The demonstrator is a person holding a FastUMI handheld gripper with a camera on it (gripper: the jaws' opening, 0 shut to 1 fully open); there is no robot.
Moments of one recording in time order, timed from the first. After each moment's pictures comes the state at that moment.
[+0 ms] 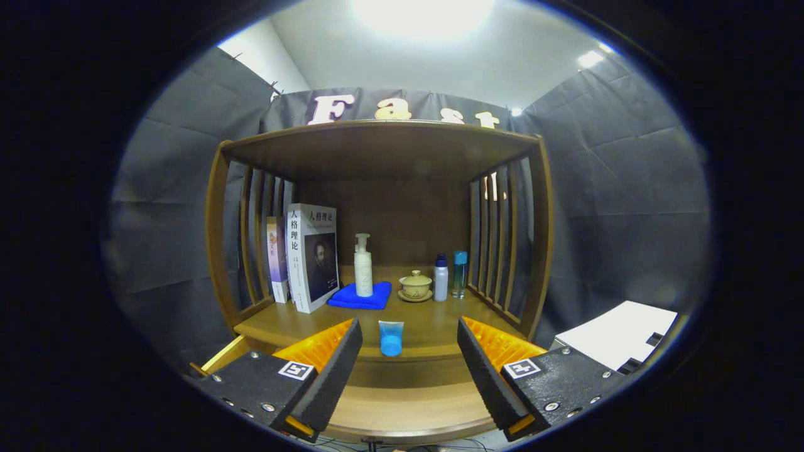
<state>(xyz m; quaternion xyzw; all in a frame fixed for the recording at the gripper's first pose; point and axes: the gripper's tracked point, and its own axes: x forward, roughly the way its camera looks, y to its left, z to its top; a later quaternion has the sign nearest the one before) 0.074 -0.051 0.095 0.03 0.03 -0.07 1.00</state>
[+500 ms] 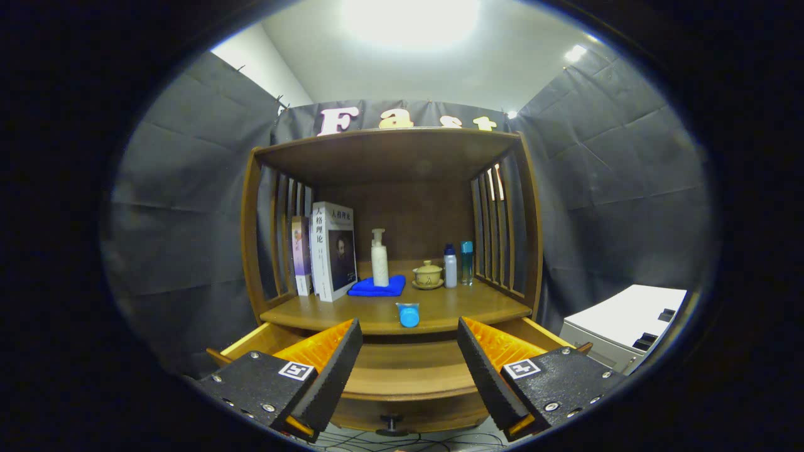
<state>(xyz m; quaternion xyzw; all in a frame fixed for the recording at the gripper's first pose) 0.018 -0.023 0.056 0.04 0.02 -0.05 1.00</state>
